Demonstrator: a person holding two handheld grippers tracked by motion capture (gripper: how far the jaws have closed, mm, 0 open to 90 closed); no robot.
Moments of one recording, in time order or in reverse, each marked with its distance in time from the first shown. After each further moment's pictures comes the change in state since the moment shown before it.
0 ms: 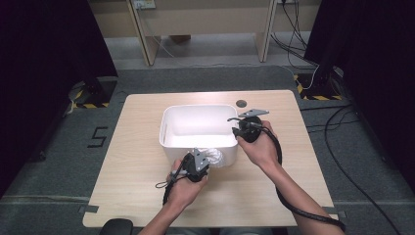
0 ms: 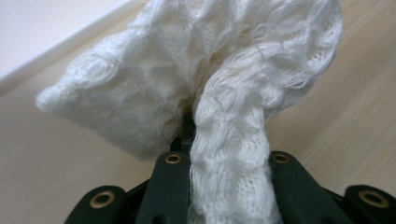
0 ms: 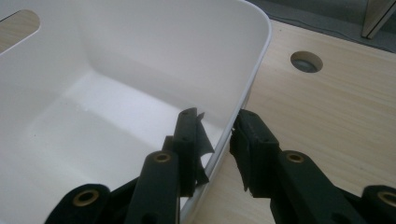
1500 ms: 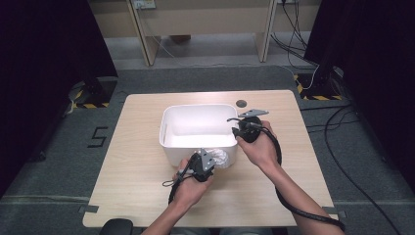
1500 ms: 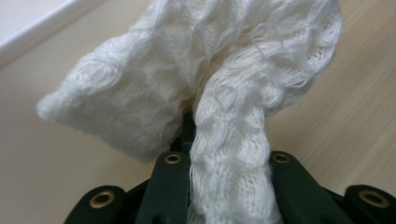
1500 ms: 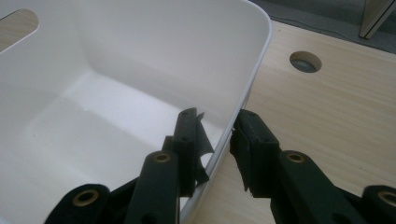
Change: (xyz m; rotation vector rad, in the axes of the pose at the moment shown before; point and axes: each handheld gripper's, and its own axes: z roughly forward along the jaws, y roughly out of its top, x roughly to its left) left arm -0.011 0.005 0.013 0.014 -0.019 0.022; right arm 0.001 0.000 0.000 0.001 -0.005 0.002
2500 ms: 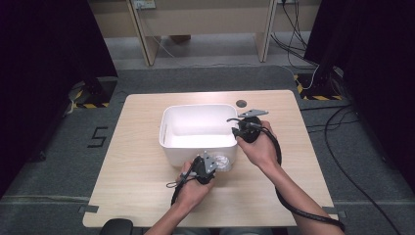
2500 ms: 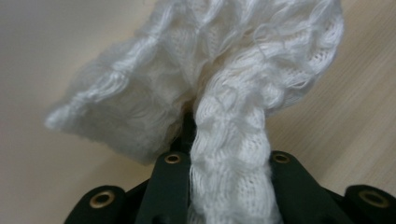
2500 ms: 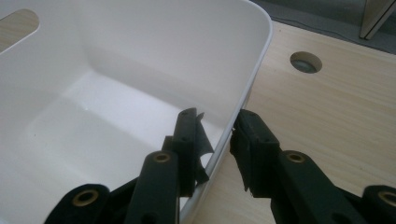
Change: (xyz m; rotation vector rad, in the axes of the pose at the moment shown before) left arm -0.006 -0.013 0.020 0.042 -0.020 0.016; right arm 0.001 0.000 0.000 -0.002 -0.001 -0.004
